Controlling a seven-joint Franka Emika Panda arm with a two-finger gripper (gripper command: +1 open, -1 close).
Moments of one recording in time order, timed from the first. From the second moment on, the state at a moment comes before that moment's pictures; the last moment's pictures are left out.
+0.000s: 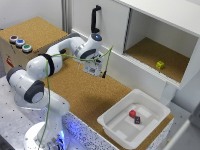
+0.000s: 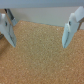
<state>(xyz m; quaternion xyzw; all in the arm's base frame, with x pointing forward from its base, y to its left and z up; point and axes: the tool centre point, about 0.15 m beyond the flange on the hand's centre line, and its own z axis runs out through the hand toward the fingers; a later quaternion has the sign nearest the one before) 0.324 0.029 0.391 -0.95 -0.26 -0.07 0.13</state>
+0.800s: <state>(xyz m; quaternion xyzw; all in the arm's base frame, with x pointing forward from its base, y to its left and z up) 0.323 0.038 0.393 -0.95 -0.26 -0.07 0.14</state>
